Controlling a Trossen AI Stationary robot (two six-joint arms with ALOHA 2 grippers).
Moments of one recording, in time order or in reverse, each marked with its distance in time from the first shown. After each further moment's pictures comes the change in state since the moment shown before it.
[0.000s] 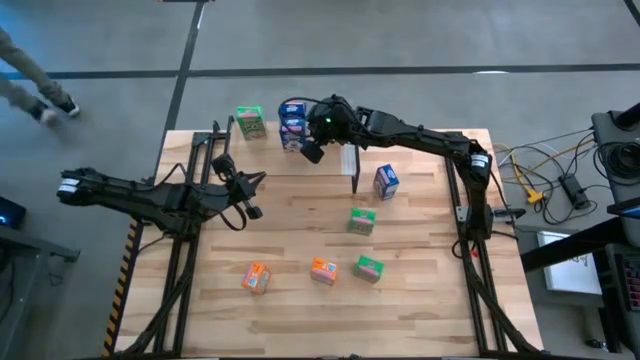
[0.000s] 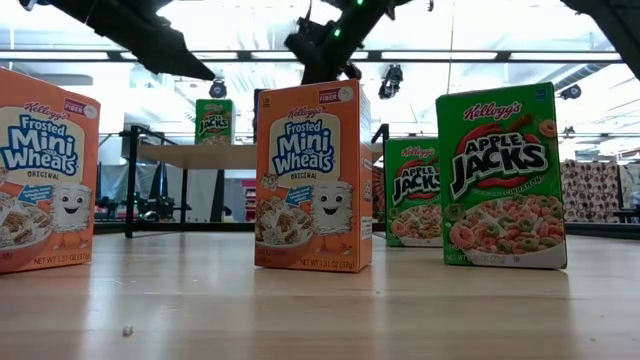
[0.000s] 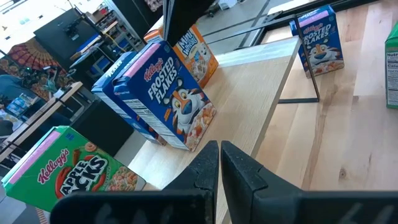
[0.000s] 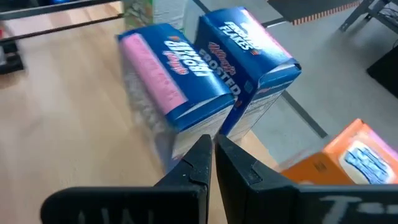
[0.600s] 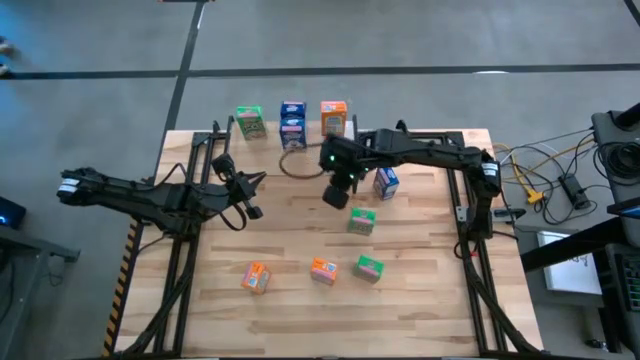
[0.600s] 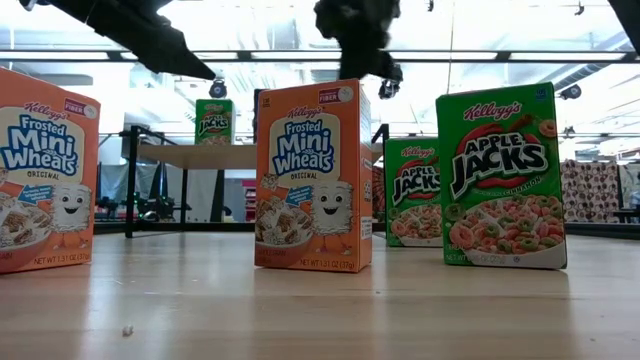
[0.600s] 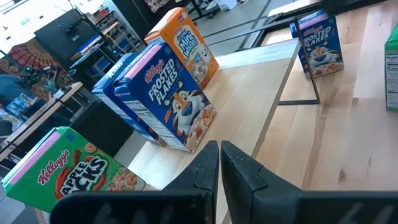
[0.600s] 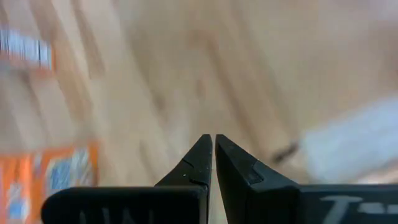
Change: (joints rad) left arm -0.001 0.000 0.000 0.007 0.000 0.000; right arm 0.170 -0.066 -0.009 -0.538 -0.277 0.243
